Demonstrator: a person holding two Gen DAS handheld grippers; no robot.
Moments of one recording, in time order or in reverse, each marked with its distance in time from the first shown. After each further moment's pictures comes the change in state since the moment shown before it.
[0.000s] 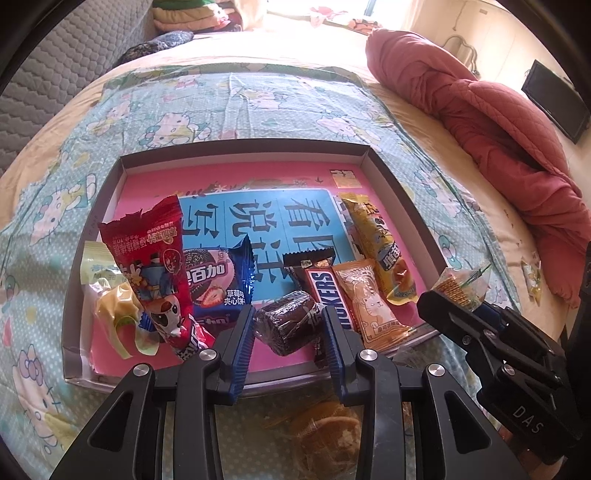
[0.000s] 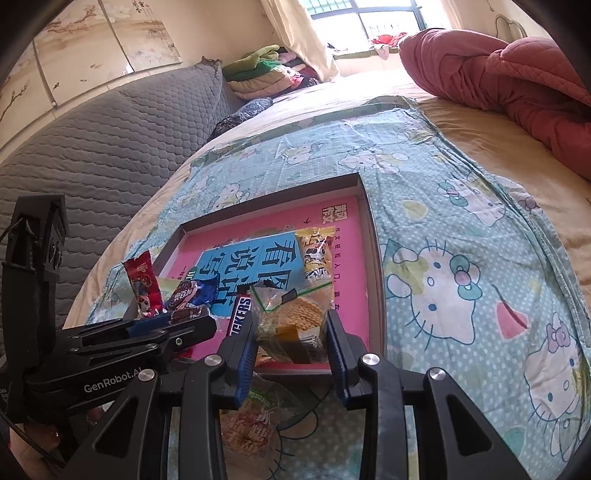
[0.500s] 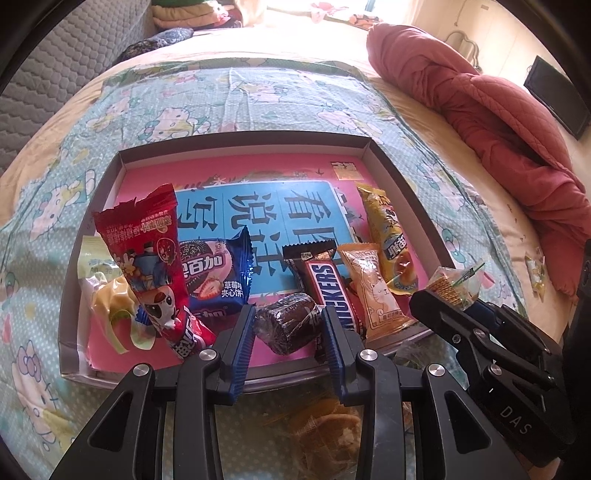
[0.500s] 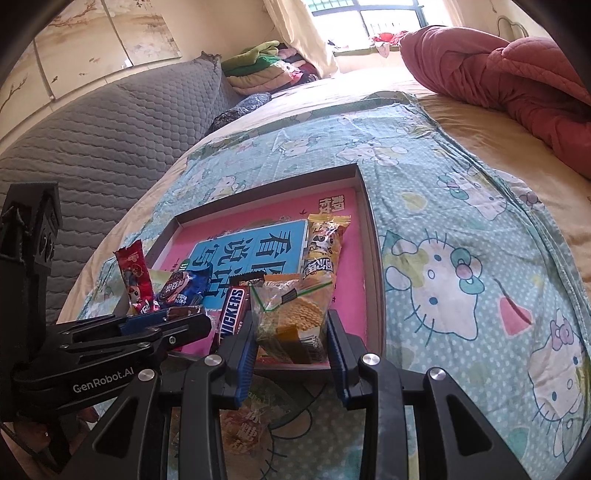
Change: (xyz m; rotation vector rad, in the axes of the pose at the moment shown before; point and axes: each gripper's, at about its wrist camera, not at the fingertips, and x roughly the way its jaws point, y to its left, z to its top) left arm 0.004 -0.002 -0.003 0.006 0.016 0.012; right arm 0.008 -0.002 -0.006 -0.008 0.015 -0.012
